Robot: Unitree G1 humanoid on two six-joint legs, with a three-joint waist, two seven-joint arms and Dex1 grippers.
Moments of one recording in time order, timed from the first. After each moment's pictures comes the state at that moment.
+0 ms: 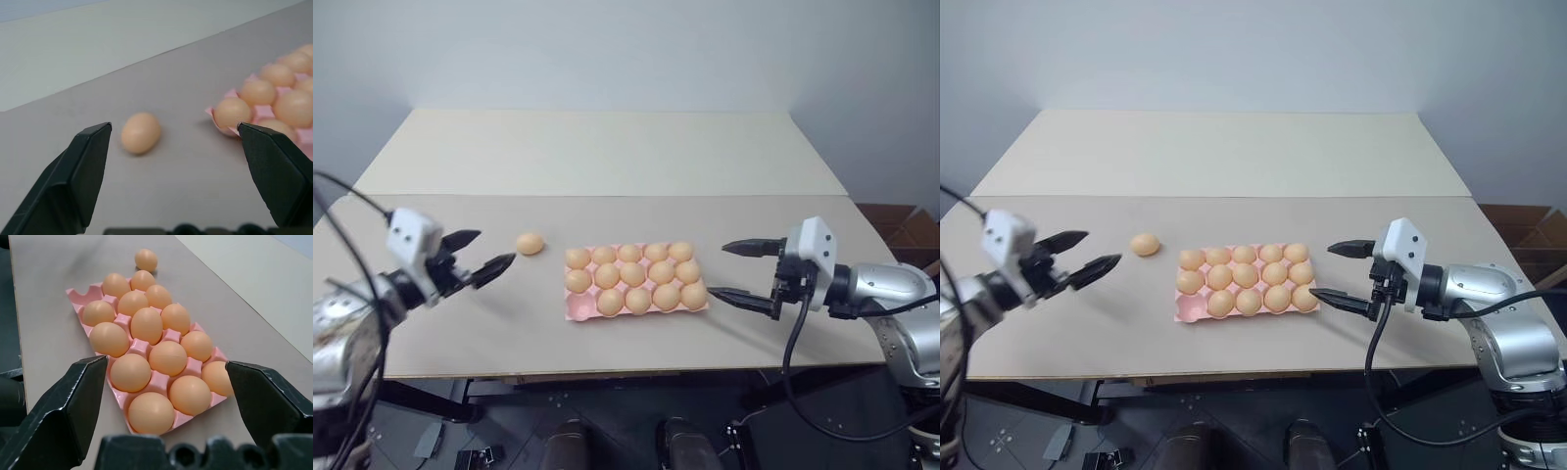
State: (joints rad) left arm -0.27 0.76 0.31 -0.12 -0.47 0.59 -0.74; right arm -0.27 -0.81 -0.12 -0.30 0.49 0.42 1.06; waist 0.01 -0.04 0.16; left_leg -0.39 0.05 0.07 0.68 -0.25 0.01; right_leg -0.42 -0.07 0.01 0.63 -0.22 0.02
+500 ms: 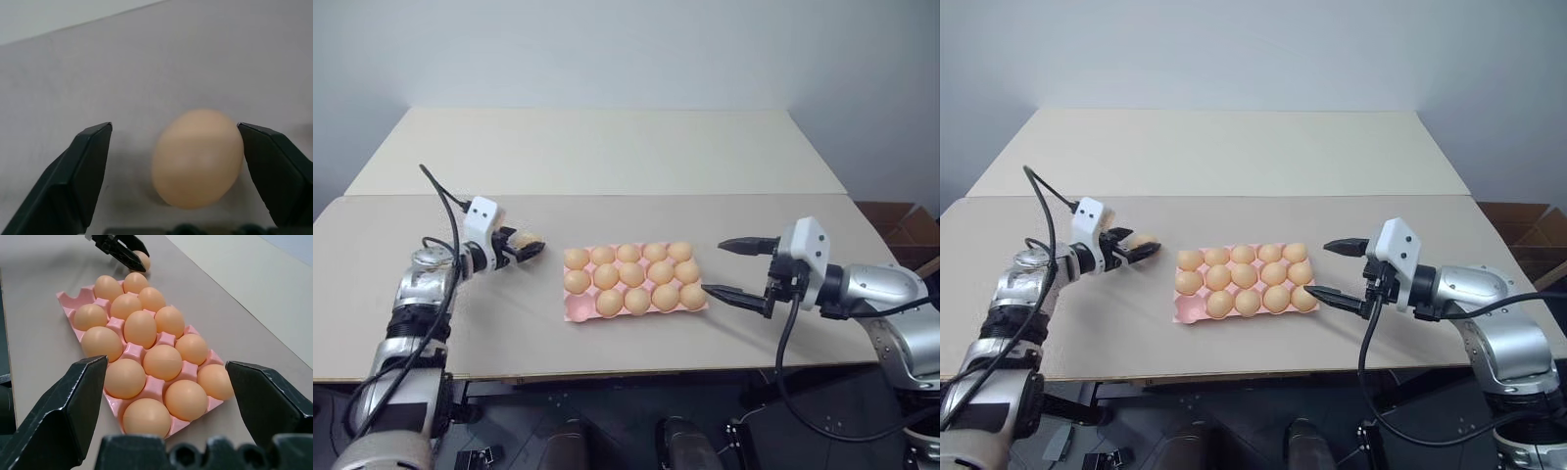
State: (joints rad) left arm -0.75 0.61 0.03 0.74 -0.19 0.33 -0.78; right arm -0.26 -0.80 -0.11 -0.34 0.49 0.42 0.99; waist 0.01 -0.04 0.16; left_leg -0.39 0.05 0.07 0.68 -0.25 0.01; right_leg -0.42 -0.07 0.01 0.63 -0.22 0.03
